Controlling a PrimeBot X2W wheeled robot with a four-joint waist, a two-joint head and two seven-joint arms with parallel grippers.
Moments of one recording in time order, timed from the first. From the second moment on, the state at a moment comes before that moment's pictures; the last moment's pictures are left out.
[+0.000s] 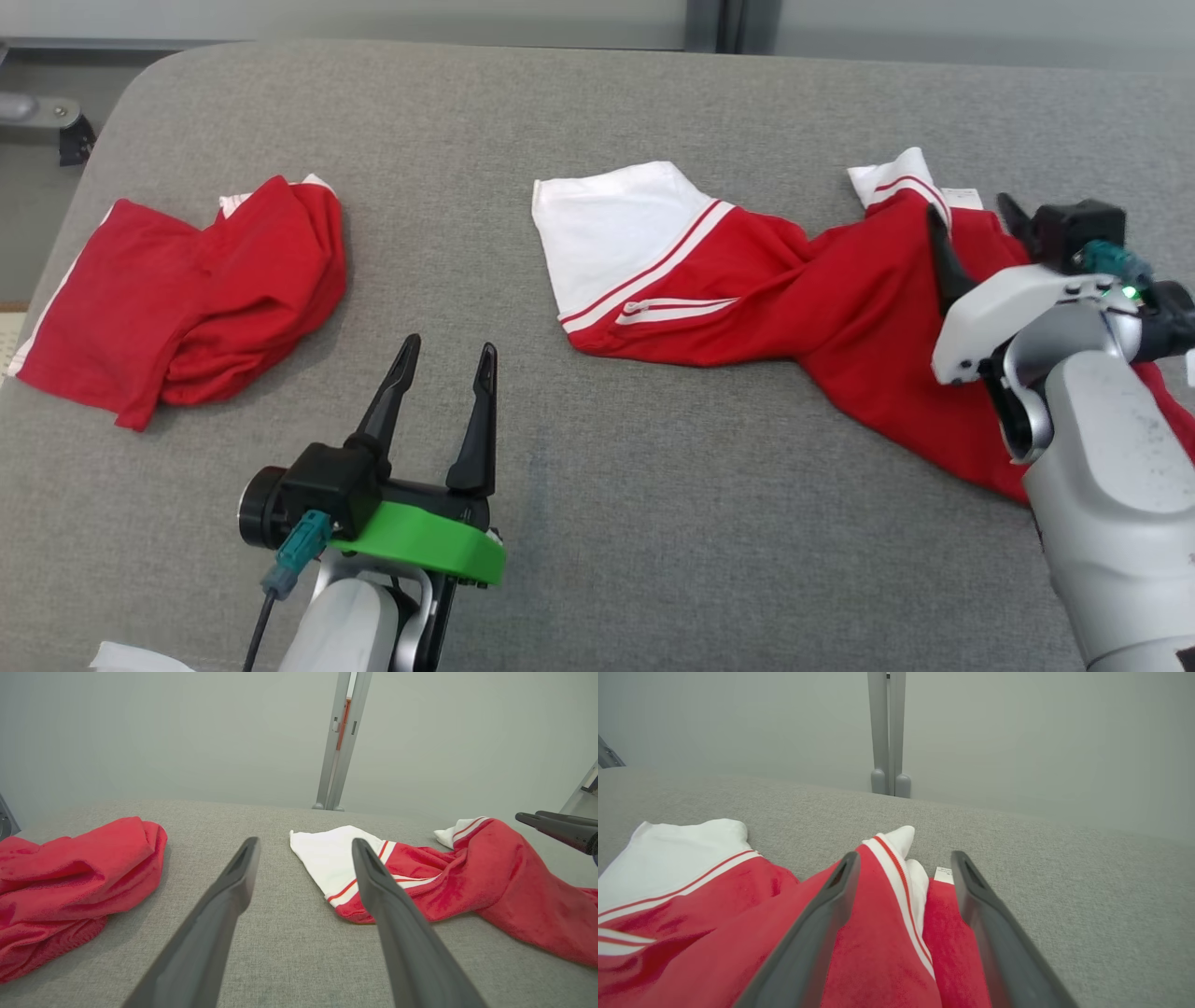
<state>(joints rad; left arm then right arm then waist) -0.20 0.05 -0.30 0.19 -0.29 -0.06 -0.26 -0.58 -0.16 -0.01 0.59 0.07 0.13 -0.04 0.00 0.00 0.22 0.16</state>
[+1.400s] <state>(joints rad) -0.16 0.05 -0.28 0.18 -0.32 -0.02 -0.26 -0.52 -0.10 0.53 0.42 0.29 0.13 -0.13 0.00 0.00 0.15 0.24</state>
